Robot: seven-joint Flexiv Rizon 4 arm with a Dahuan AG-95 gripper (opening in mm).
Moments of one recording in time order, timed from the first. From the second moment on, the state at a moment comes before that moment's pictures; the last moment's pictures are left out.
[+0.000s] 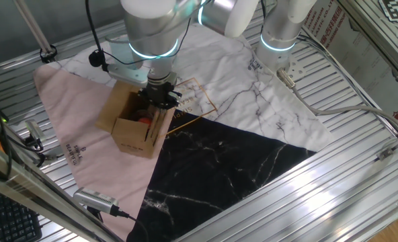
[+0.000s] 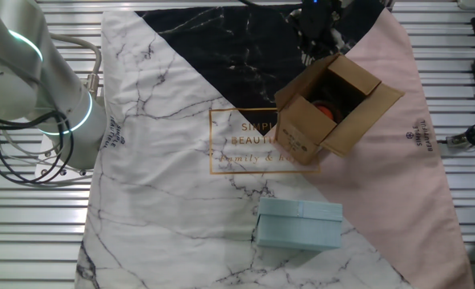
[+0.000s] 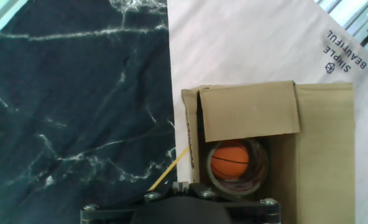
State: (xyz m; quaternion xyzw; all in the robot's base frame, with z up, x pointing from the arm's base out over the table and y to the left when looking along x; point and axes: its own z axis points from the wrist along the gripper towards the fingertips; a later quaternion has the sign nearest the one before) arm 0.504 0.092 0.188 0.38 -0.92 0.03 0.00
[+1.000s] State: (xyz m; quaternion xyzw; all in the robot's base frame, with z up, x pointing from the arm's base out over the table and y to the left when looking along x) arm 0.512 0.077 0.186 0.40 -0.91 0.03 -0.01
